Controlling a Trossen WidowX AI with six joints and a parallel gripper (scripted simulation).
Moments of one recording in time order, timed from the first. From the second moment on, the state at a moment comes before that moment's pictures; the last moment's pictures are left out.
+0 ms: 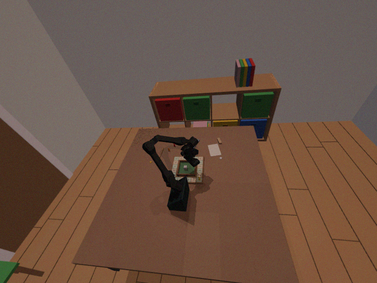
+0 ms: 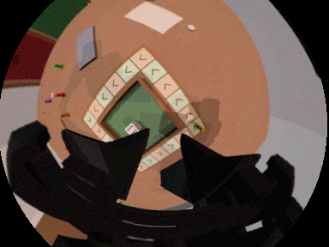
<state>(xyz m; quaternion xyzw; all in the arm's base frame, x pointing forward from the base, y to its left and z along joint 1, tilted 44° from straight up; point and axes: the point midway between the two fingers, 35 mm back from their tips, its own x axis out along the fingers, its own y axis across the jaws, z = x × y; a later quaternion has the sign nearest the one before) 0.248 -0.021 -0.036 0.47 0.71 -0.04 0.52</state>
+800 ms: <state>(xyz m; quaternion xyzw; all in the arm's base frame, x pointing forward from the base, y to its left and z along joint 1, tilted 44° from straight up) 0.203 -0.049 -0.081 0.18 0.63 0.31 0.69</state>
